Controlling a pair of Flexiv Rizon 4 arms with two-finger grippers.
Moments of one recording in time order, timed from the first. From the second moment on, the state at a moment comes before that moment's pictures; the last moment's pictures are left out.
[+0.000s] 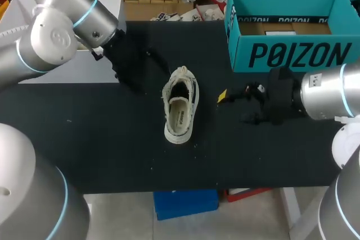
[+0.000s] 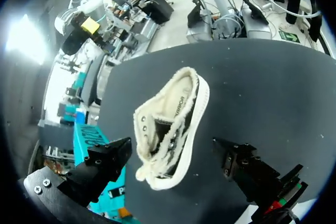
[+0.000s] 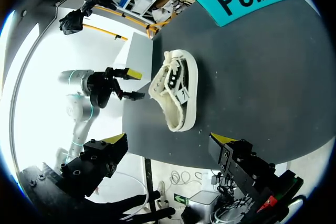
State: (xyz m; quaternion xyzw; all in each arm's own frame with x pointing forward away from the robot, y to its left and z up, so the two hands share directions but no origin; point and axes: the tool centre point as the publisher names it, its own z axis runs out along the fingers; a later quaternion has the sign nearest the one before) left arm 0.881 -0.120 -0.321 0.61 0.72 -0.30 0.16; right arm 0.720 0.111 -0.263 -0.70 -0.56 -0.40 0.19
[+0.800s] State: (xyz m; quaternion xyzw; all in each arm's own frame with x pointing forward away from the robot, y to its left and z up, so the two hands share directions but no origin) left arm 0.874 -0.133 -0.367 0.72 0.67 -0.13 0.08; right arm 0.720 0.111 -0.263 -0.70 -0.56 -0.40 0.19
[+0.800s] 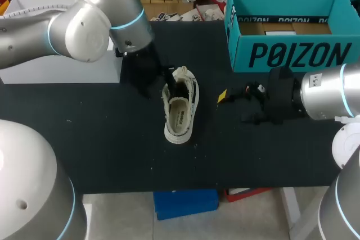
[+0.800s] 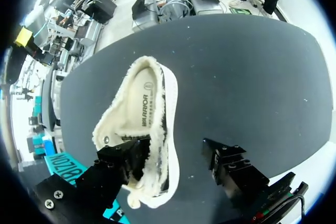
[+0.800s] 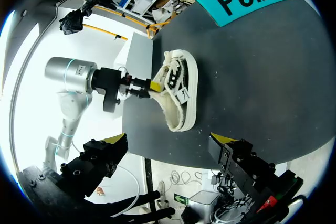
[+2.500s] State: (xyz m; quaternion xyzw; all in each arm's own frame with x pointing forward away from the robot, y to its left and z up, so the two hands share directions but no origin) left arm 0.915 -0.161 -0.328 0.70 0.70 -0.09 0.13; right arm 0.720 0.111 -0.263 -0.70 -0.56 -0.40 0.19
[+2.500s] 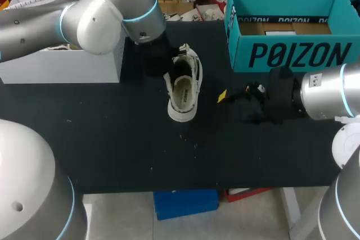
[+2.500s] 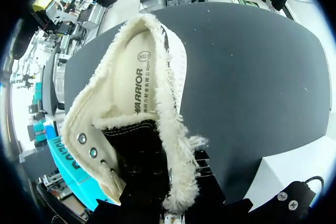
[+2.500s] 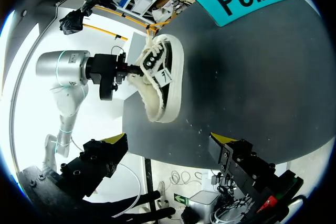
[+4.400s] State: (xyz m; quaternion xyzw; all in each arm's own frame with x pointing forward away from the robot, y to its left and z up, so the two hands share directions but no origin) left arm 1.094 0.192 -0.262 0.02 0.98 -0.03 0.19; right arm 0.720 0.111 -0.263 -0.70 -0.56 -0.40 0.19
